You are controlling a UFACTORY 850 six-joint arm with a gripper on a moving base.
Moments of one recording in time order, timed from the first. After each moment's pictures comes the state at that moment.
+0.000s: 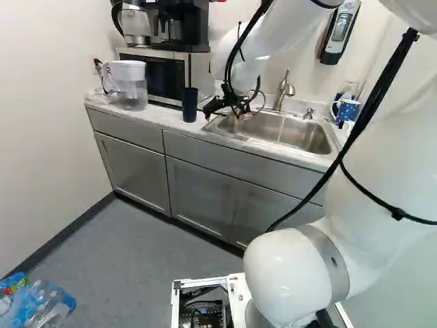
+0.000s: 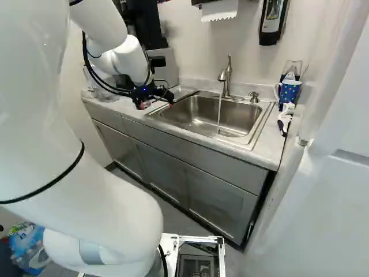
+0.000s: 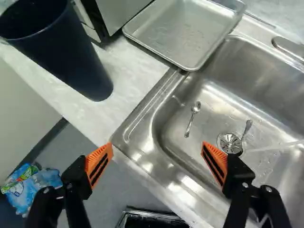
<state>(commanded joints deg) 7.3 4.0 -52.1 0.0 -17.9 0.0</state>
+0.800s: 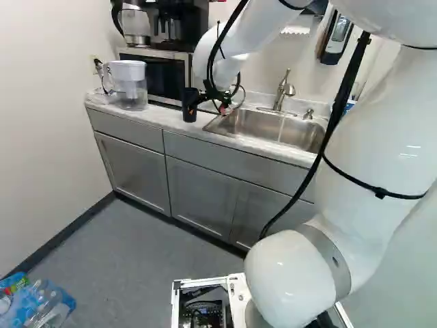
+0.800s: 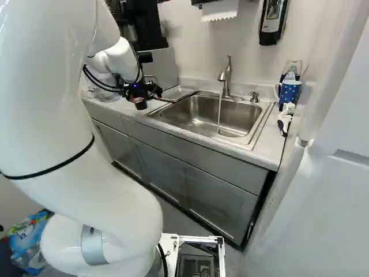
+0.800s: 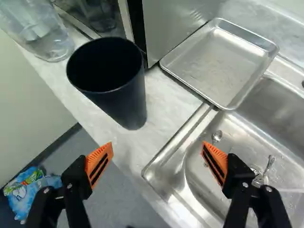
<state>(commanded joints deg) 13.0 -2.1 -58.2 0.0 -11.2 0.0</state>
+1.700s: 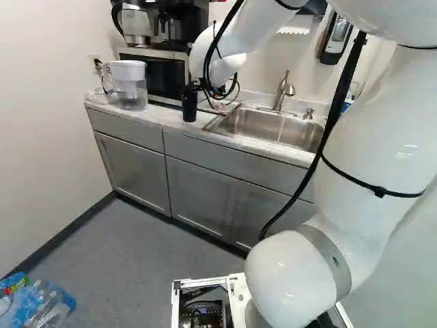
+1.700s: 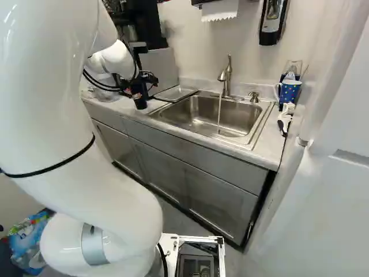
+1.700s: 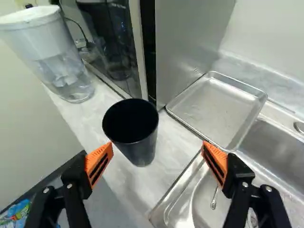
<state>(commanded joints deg) 14.4 -2.6 -58.7 0.0 3.5 0.0</state>
